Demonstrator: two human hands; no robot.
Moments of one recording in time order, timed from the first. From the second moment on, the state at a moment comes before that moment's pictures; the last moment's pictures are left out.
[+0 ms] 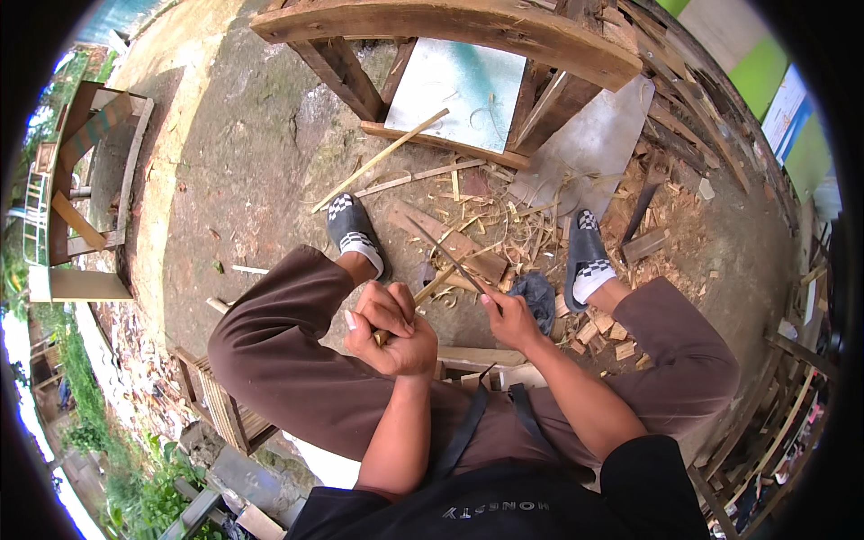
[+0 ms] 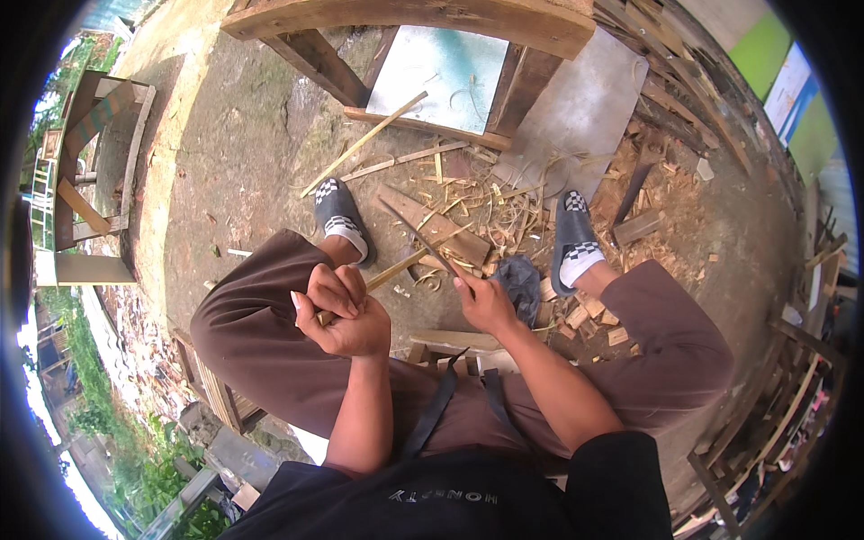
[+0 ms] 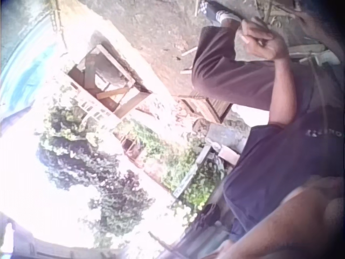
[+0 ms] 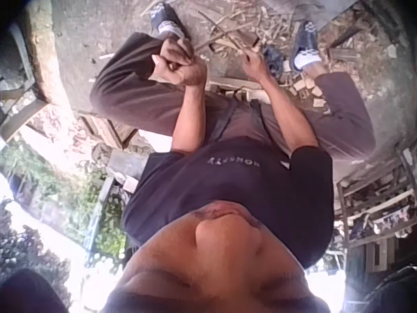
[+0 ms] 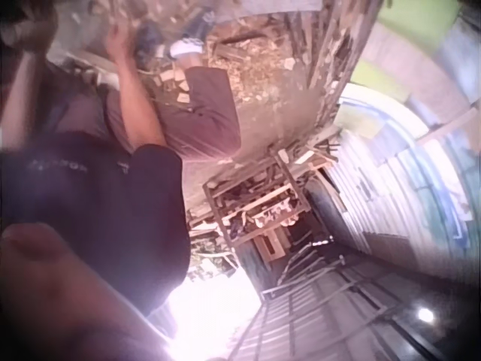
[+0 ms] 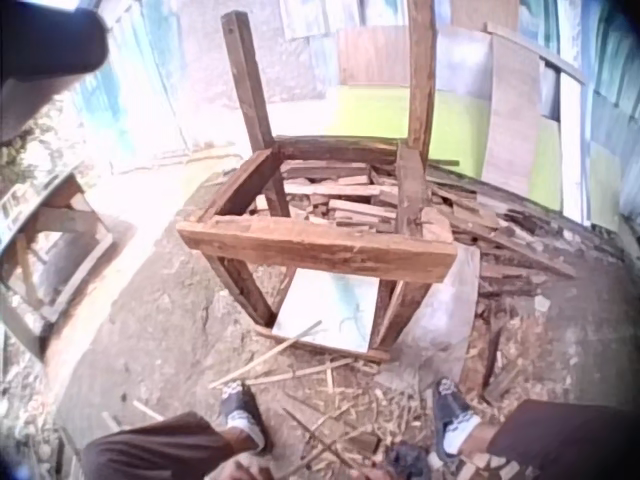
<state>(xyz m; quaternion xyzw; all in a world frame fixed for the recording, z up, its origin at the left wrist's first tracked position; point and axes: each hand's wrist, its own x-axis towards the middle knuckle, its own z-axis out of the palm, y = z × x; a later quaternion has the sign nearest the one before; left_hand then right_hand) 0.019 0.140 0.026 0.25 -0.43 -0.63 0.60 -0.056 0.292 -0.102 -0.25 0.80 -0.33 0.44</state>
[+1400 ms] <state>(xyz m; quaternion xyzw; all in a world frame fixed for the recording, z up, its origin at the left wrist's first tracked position) 0.021 0.145 0.036 0.24 -0.49 -0.59 0.59 -0.094 0.347 -0.152 -0.09 0.78 -0.27 0.55</state>
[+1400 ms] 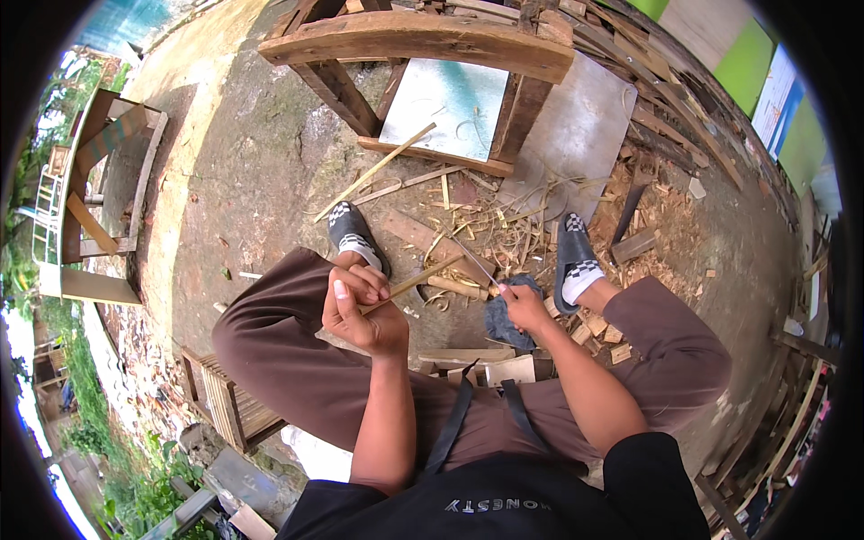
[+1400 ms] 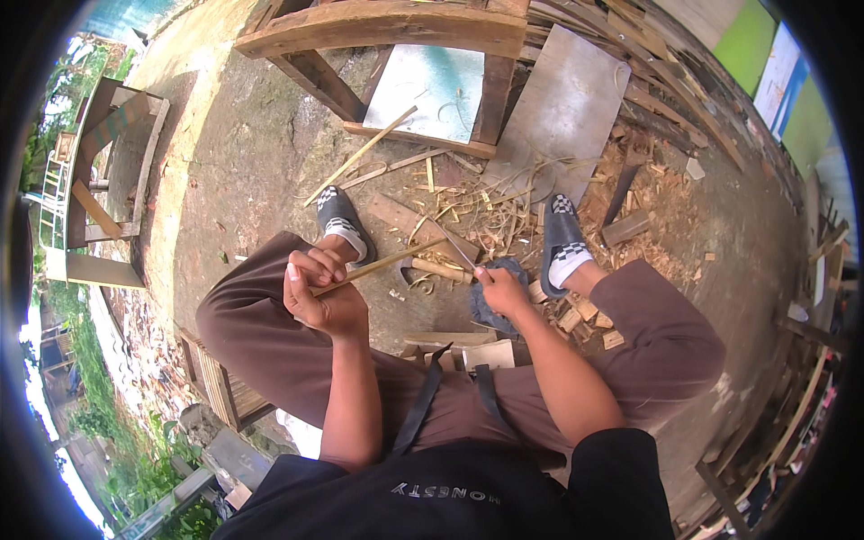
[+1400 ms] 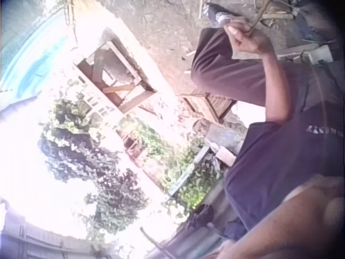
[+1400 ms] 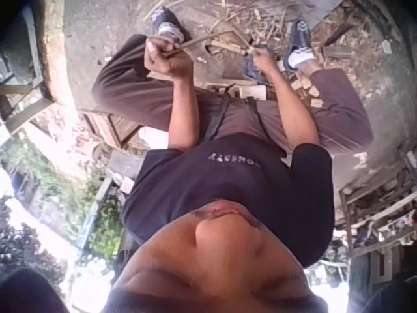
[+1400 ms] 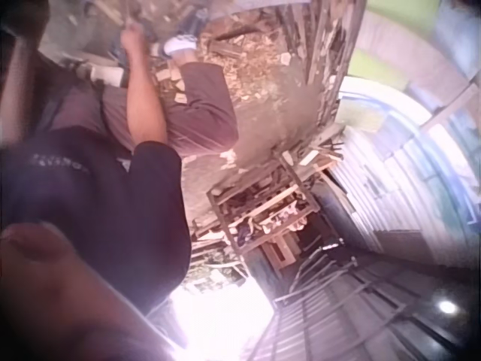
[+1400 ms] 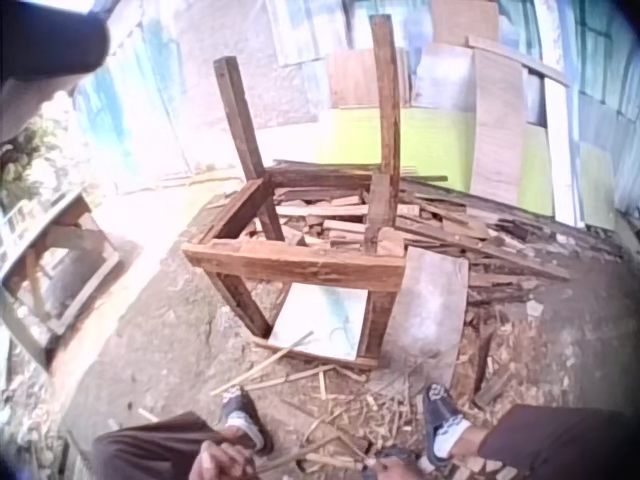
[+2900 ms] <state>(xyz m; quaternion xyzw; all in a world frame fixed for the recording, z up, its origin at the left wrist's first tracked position) 0.006 0.149 0.036 0.19 -0.44 -0.76 0.45 -0.031 0.299 -0.022 -0.13 0.67 -0.51 0.52</state>
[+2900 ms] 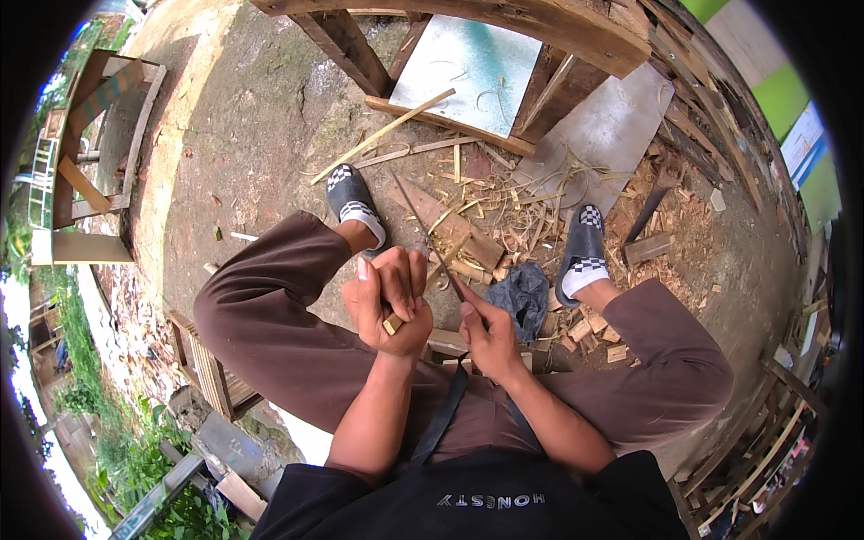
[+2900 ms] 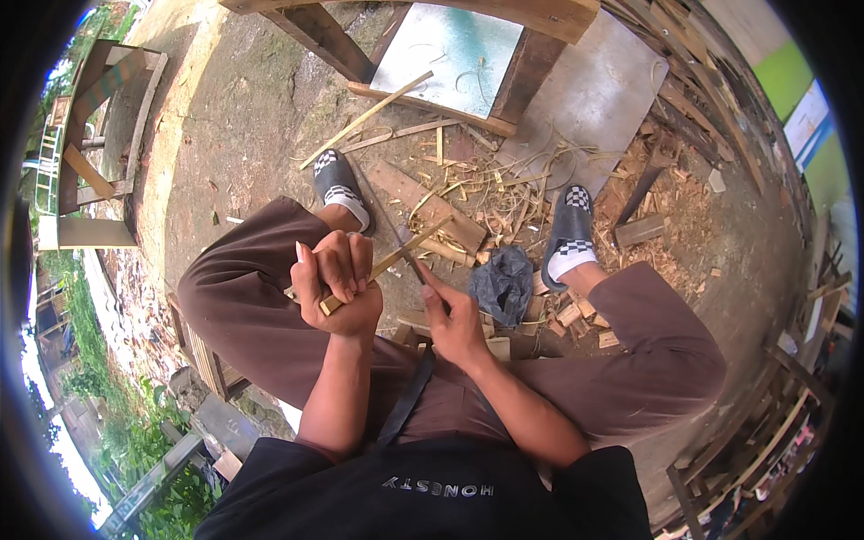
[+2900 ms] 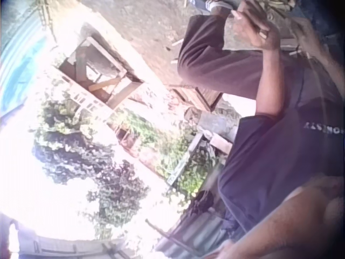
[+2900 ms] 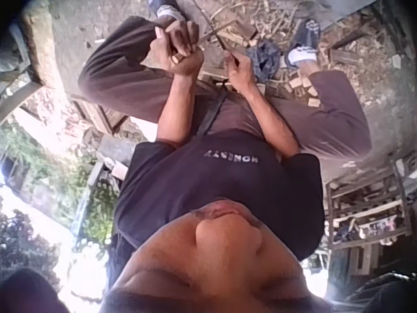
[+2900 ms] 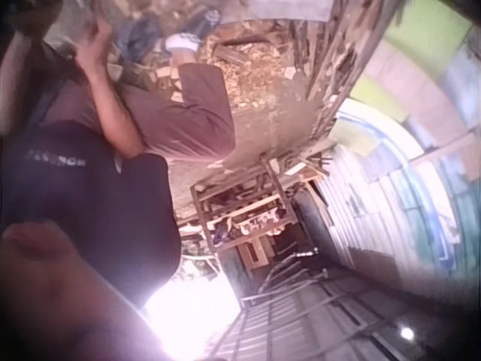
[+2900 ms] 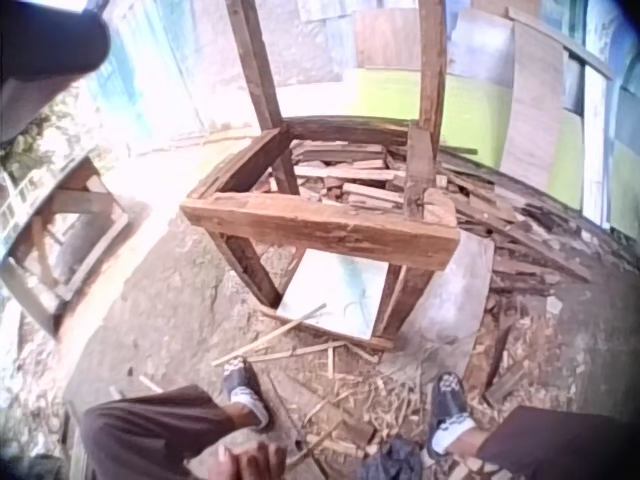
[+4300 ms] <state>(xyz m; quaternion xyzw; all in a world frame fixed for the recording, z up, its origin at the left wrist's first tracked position) 0.003 0.143 0.033 0.20 -0.42 -0.76 0.45 -0.025 0.295 -0.031 -0.24 0.69 -0.57 0.38</state>
